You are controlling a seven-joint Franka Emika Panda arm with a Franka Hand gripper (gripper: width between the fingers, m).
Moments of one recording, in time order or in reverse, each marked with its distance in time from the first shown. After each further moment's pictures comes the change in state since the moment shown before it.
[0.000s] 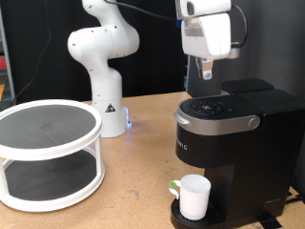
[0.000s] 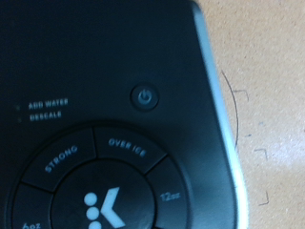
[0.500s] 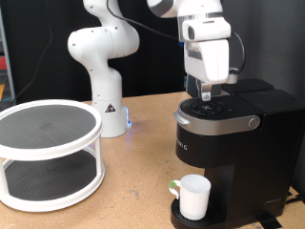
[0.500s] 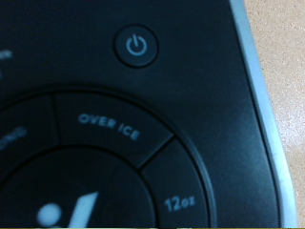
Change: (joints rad) arm 0.000 0.068 0.003 -0.040 -0.056 0.102 0.076
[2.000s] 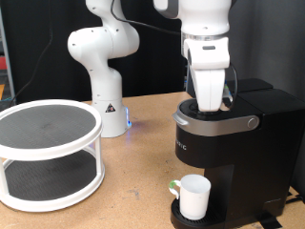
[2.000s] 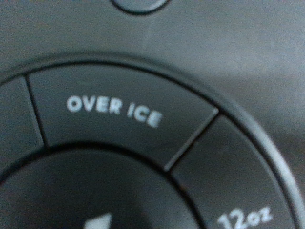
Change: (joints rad) arm -0.005 0.149 -0.032 0.189 0.131 -0.327 0.027
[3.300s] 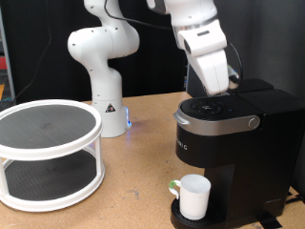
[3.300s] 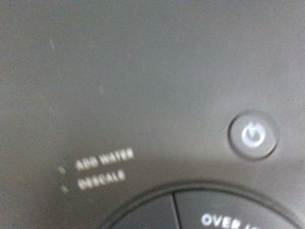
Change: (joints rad) arm 0.001 -0.124 0.000 -0.118 0.224 0.110 -0.238
